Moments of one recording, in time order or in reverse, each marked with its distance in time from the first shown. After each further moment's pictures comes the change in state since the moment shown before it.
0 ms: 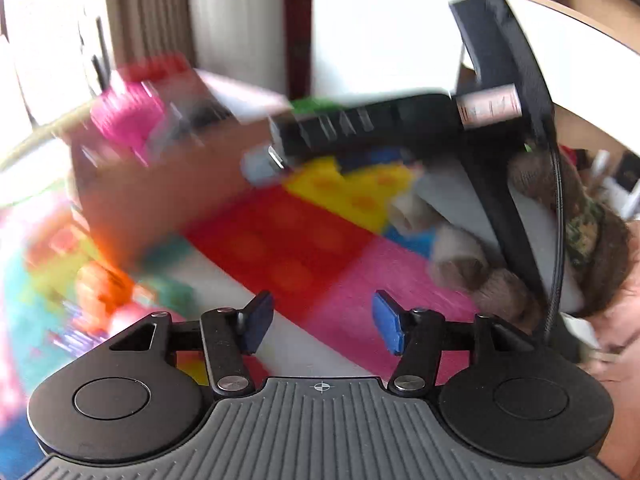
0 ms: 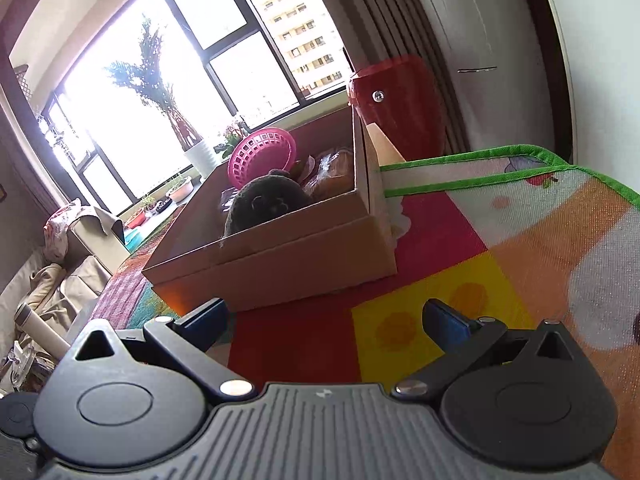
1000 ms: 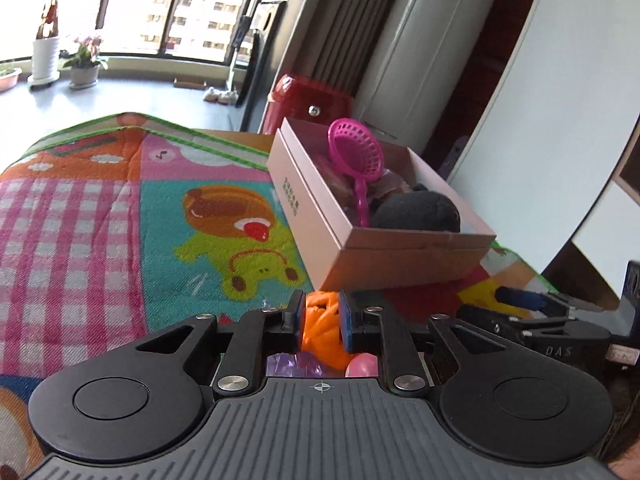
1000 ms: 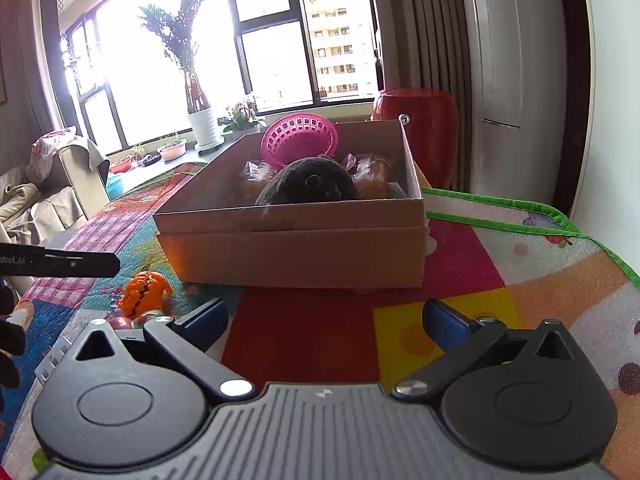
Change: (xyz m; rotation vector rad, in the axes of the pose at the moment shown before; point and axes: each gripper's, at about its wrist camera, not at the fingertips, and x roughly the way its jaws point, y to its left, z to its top) left arm -0.026 0.141 -0.030 -0.555 -0.123 0.089; right arm 0.006 0.049 -0.015 -0.289 -0.014 -0.103
